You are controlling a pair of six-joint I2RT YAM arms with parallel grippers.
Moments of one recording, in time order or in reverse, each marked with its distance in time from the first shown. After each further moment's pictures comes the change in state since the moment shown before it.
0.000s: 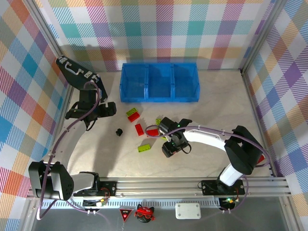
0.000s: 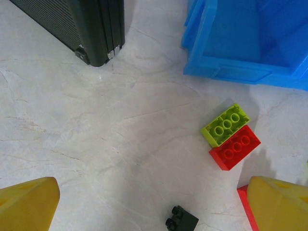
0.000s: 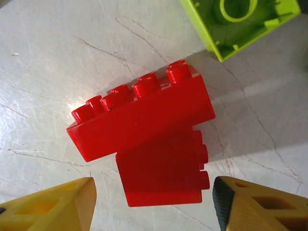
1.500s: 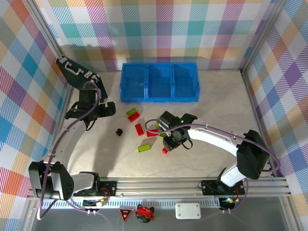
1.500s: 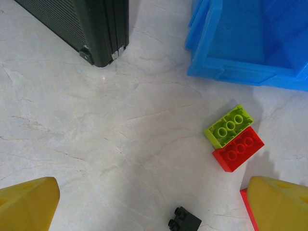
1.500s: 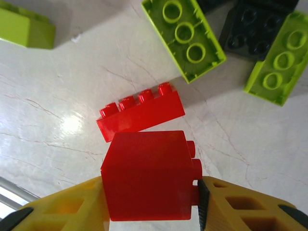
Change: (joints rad) left arm 0.006 0.001 0.000 0.000 -0.007 -0.001; right arm -0.002 -0.086 0.142 -0.131 0.068 -0.014
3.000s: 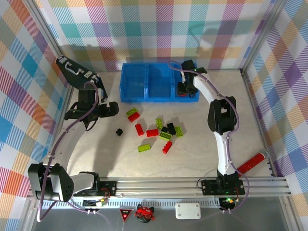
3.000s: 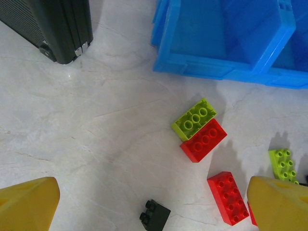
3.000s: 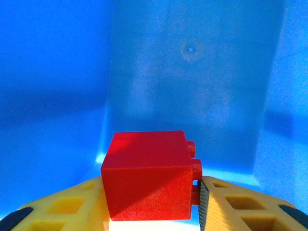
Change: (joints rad) left arm 0.000 -0.017 -0.001 0.000 0.134 -0.016; right arm -0.602 0.782 0.948 0.002 -0.043 -0.091
